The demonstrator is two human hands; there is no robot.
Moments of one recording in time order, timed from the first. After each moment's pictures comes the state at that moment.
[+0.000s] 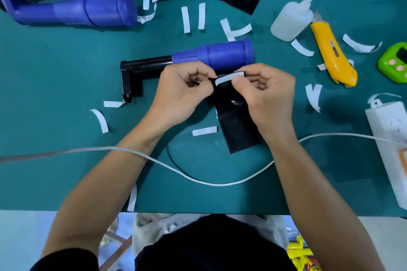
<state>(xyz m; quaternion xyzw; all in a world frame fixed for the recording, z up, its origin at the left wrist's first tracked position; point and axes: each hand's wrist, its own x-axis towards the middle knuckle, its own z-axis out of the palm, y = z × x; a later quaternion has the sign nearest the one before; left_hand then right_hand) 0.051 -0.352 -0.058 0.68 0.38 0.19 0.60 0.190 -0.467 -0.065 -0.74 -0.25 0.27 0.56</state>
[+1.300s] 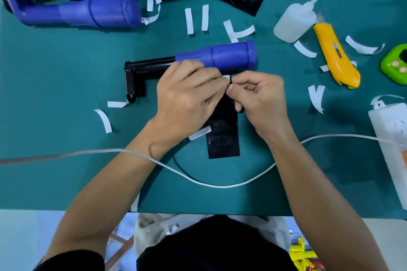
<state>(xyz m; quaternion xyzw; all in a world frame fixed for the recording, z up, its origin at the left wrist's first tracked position) 0.048 -0.360 -0.063 0.89 0.21 0.39 0.08 0.187 -0.462 -0.073 -0.64 -0.27 0.41 0.59</state>
